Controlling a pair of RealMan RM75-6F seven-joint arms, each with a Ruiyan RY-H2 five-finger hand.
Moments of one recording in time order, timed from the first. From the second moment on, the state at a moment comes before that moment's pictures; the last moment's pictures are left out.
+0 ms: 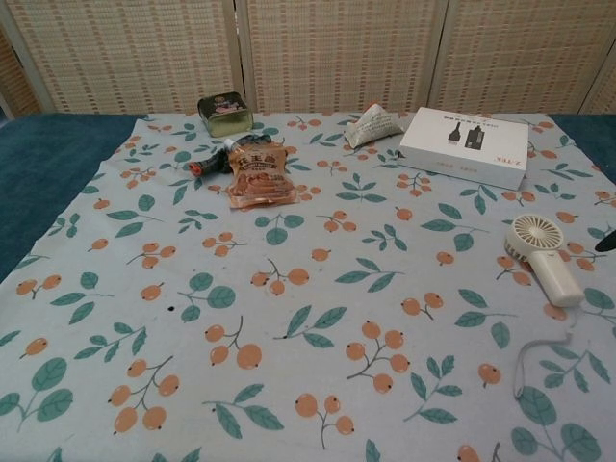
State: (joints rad) left arm -0.15 -1.15 0.07 -1.56 1.66 1.43 0.13; right arm 0.19 -1.37 -0.01 -1.44 -1.52 1.23 0.15
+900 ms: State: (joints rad) left arm -0.16 -1.15 0.07 -1.56 1.66 1.41 0.13; right arm 0.25 -1.42 0.01 -1.36 -1.45 1.14 0.17
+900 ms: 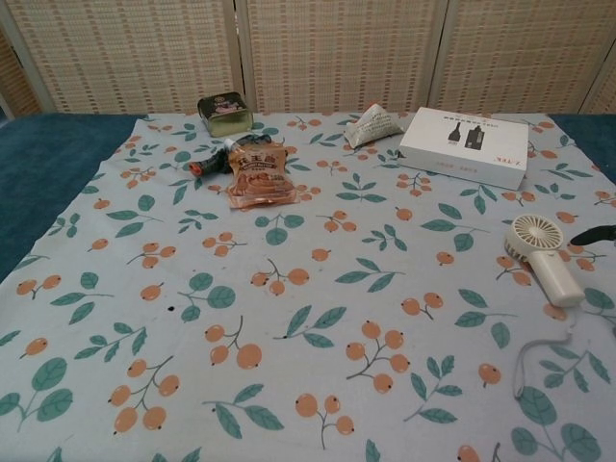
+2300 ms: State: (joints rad) left arm -0.16 -1.14 0.06 -1.56 1.65 1.42 0.12; right arm 0.30 -1.42 0.03 -1.37 -1.37 1.03 0.23
